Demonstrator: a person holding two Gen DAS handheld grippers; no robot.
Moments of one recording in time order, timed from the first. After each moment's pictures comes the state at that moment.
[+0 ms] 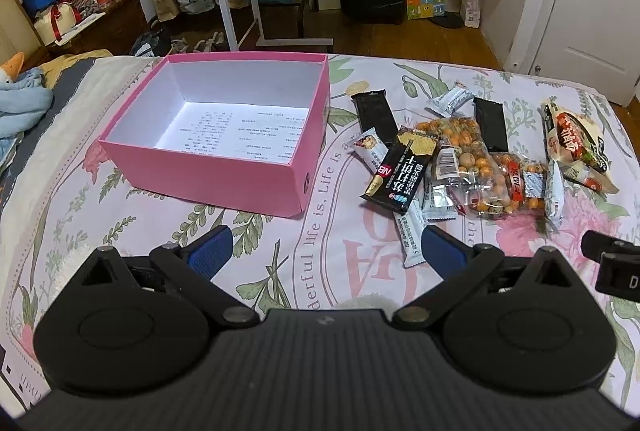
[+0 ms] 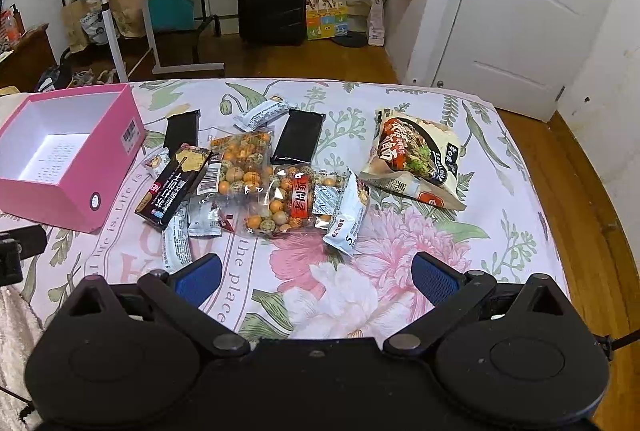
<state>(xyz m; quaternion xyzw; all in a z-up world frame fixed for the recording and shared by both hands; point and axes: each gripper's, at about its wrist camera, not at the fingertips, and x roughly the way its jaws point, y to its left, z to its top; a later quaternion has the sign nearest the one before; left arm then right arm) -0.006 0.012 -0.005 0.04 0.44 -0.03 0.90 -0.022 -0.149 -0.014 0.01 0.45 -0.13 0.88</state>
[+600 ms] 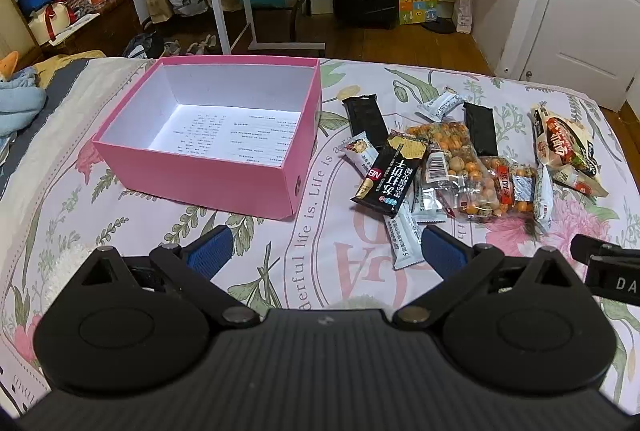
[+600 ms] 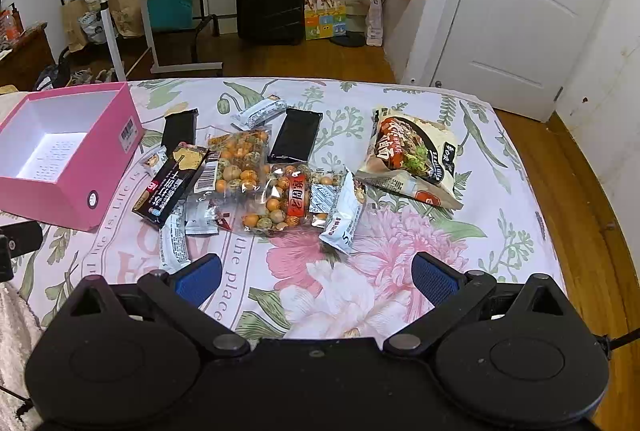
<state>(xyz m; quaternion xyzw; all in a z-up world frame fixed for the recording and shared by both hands) -0.010 0.012 -0.002 0.03 0.43 -0.04 0.90 -0.024 -0.150 -0.015 0.01 0.45 -0.13 0.88</state>
